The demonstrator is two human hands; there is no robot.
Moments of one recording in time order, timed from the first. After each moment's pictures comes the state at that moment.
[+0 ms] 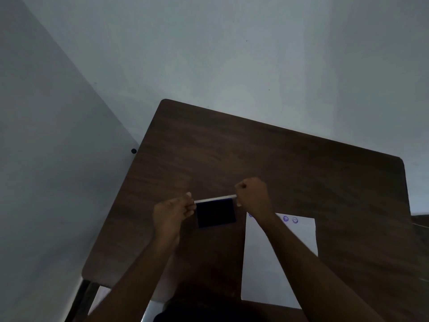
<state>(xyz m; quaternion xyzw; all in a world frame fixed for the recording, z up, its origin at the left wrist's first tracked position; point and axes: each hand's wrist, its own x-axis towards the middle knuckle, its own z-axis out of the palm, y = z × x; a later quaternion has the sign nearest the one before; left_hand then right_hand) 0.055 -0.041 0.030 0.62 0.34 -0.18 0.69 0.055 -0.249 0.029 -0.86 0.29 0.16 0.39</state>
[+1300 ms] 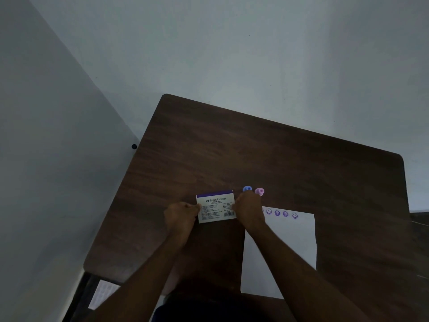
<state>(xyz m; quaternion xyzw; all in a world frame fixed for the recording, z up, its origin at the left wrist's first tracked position) 0.039 -0.047 -0.008 0.86 0.23 -0.24 0.40 0.030 -0.229 -0.012 -0.88 0.29 0.27 0.25</state>
